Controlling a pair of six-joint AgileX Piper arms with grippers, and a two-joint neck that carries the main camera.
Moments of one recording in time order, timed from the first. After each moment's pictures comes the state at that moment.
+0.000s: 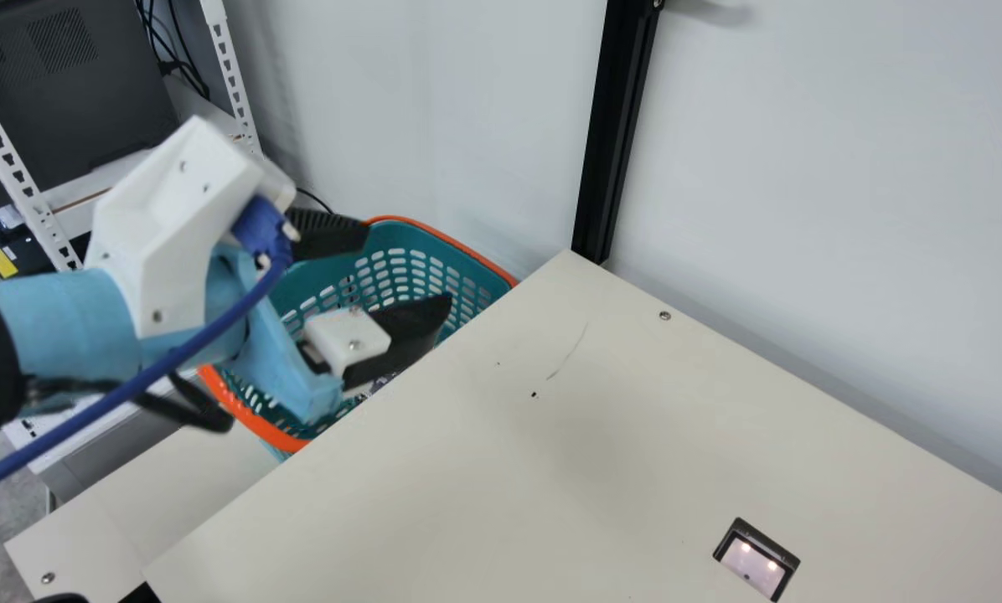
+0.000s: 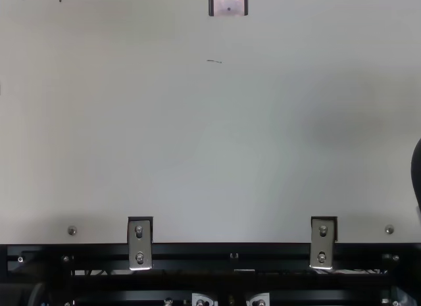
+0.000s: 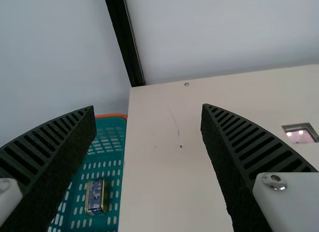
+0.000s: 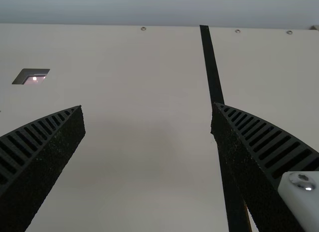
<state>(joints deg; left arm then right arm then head) 6.0 42.4 -43.5 -2.2 32.4 9.0 -3.9 13.6 -20.2 5.0 38.3 -6.4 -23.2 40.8</state>
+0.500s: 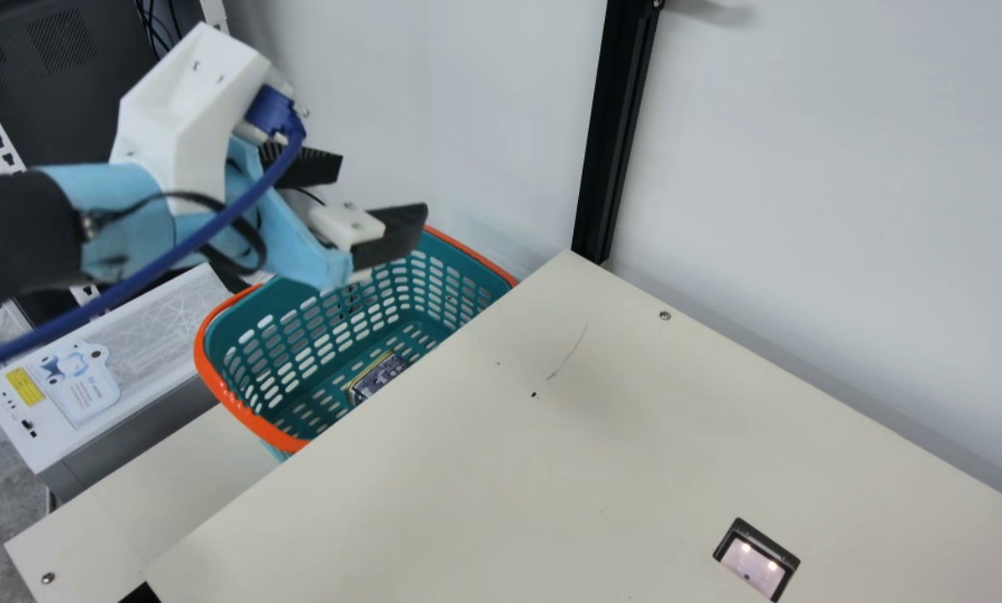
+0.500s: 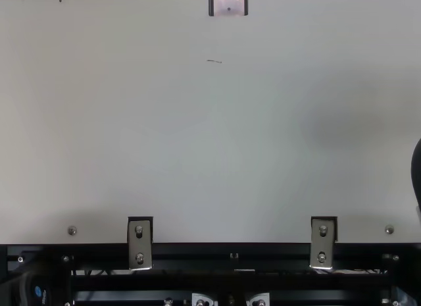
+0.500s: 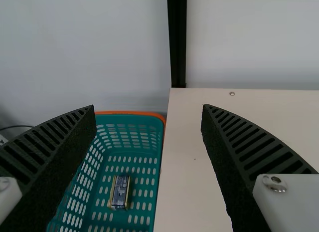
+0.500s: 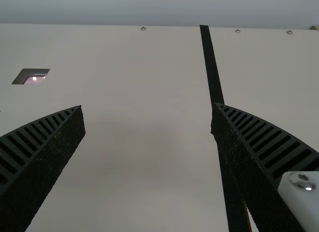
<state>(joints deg) 29.9 54.9 -51.3 -28.8 34.2 36.9 -3.9 13.6 -20.2 5.0 38.3 -6.4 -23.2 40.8</state>
